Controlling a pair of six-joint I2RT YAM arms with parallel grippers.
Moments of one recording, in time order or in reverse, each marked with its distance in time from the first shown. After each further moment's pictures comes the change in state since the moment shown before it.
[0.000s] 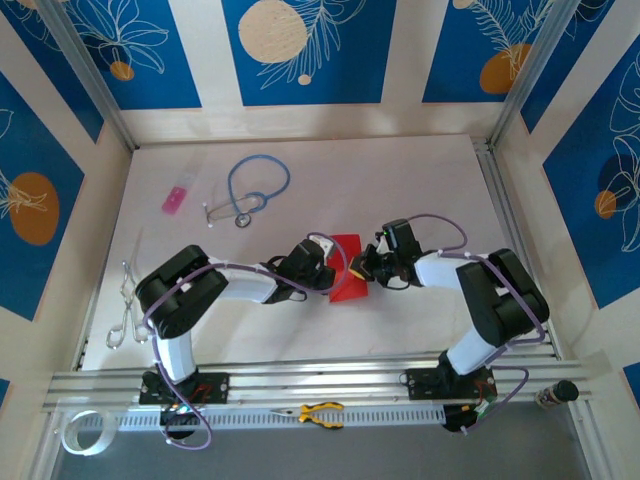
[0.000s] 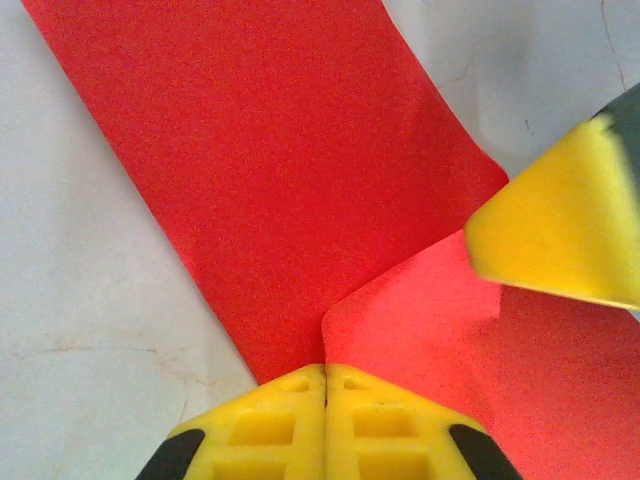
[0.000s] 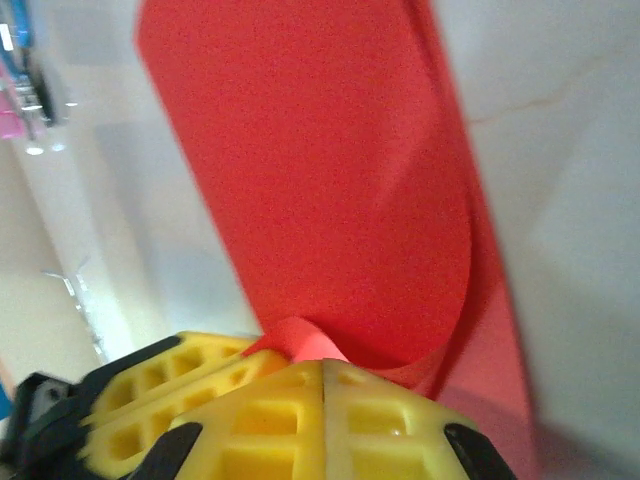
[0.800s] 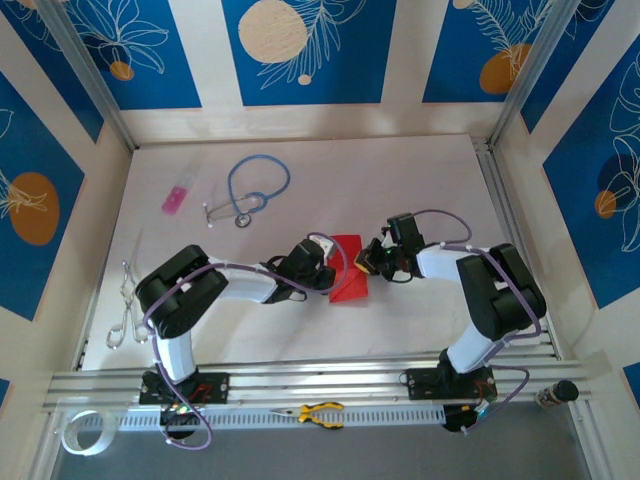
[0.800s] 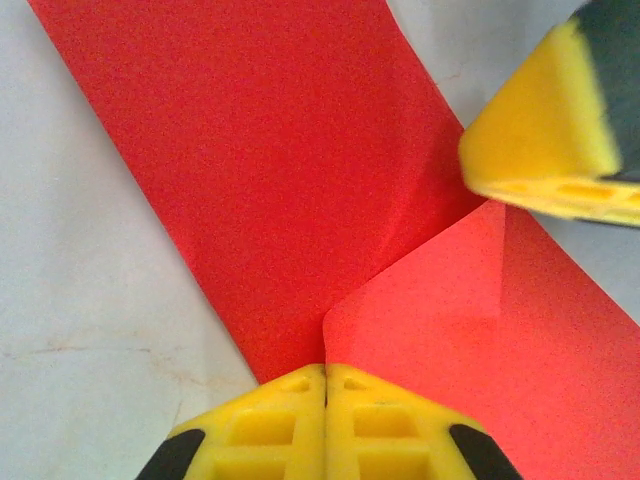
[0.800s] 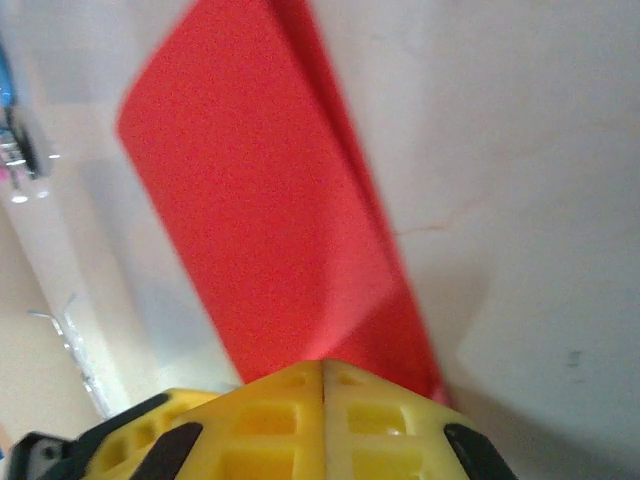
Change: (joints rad) left arm 0.002 0.000 0.000 0.000 0.011 0.001; right arm -0.064 0.032 0.049 -0.064 0.023 -0.029
